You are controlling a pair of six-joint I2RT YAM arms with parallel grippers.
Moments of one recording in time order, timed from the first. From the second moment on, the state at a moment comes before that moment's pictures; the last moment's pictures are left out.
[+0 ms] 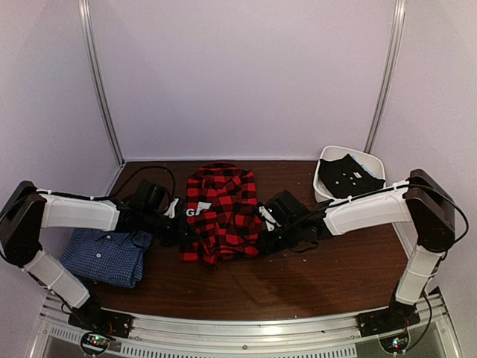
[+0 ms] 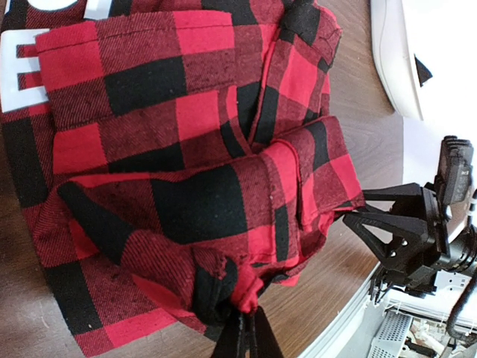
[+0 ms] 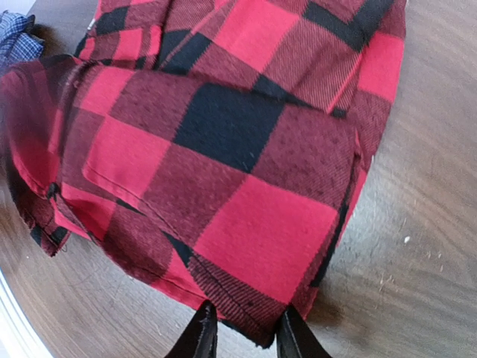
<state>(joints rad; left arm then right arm) -0.59 1.50 0.73 -0.07 0.48 -0.80 0.92 1.78 1.02 -0.17 -0.02 0.48</state>
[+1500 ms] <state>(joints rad) -0.42 1.85 1.05 0.10 0.41 -0.83 0.67 2.13 1.59 -0.25 -0.04 0.51</state>
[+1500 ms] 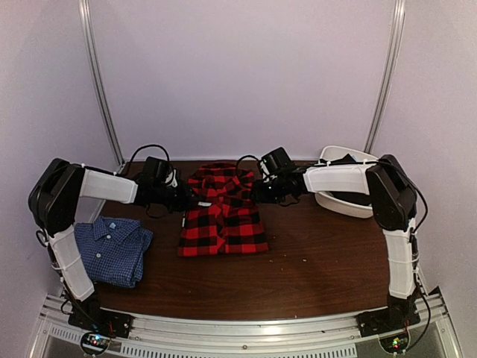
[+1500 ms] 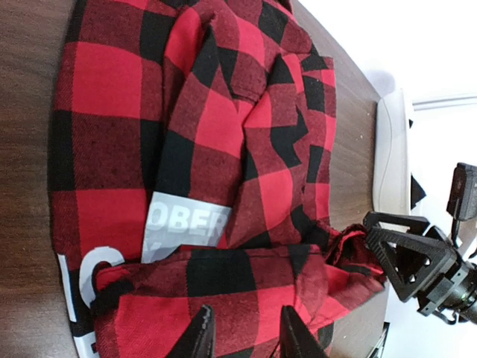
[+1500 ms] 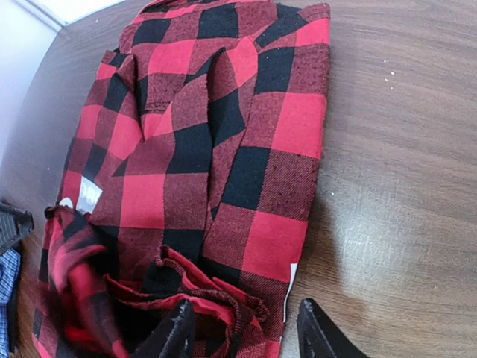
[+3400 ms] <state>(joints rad) -0.75 1.83 0.86 0.18 0.36 -0.80 0.70 2.40 1.92 -0.42 -0.08 0.33</state>
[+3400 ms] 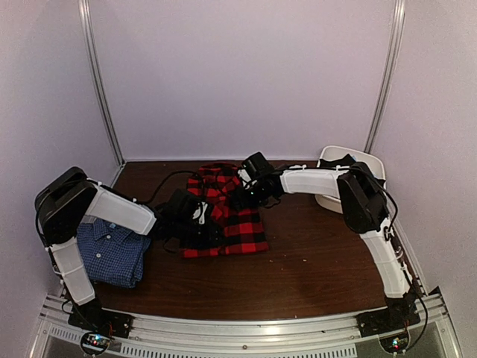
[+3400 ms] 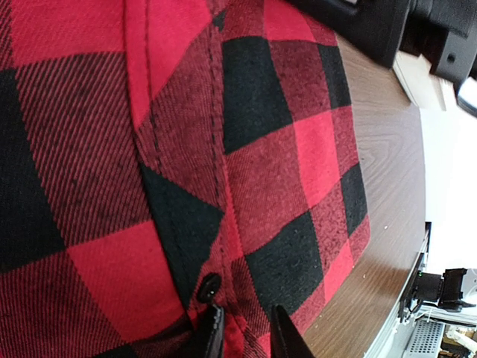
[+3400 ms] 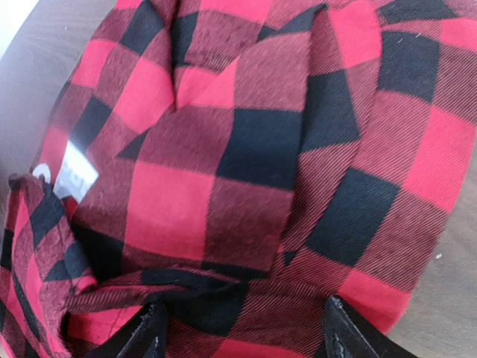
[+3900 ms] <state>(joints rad) -0.75 1.83 0.86 0.18 0.36 -0.81 0.70 2.20 1.76 -0.37 -0.18 0.36</state>
